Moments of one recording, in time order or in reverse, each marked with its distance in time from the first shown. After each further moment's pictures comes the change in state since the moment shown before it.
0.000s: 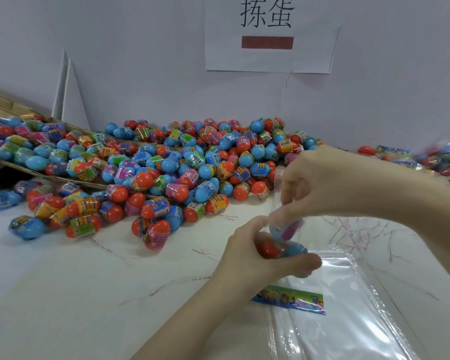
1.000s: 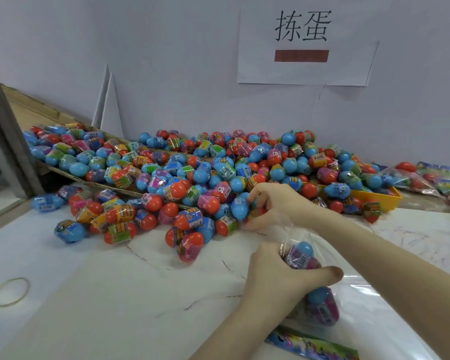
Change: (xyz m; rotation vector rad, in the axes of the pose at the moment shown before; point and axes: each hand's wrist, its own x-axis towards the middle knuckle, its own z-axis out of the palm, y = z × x) left_hand 0.008 -0.011 -0.004 -0.025 0.227 -0.258; right_hand 0.100 0.003 0.081 0.444 0.086 0.052
